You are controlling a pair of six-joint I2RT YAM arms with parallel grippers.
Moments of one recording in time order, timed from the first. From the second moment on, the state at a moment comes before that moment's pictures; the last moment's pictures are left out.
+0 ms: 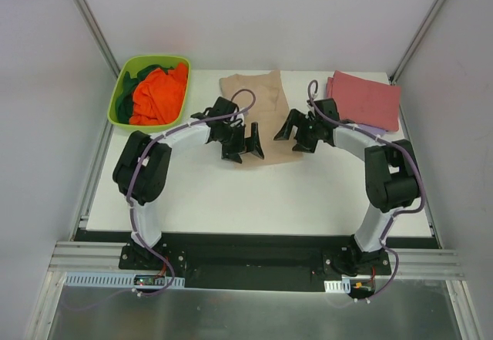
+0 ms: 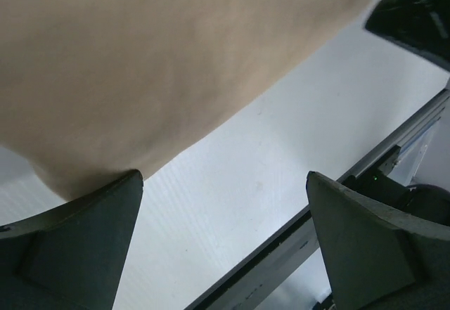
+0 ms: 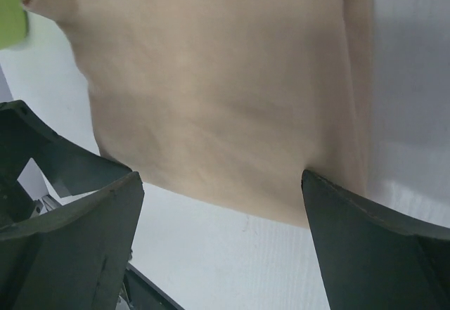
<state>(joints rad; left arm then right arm) -0.51 1.88 1.34 -0.44 0.51 -0.59 0.29 1.80 1.15 -0.22 -0.43 0.62</state>
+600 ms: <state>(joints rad) -0.50 1.77 1.03 -0.38 0.51 -0.66 0.29 1.67 0.90 -0.18 -0.43 0.61</state>
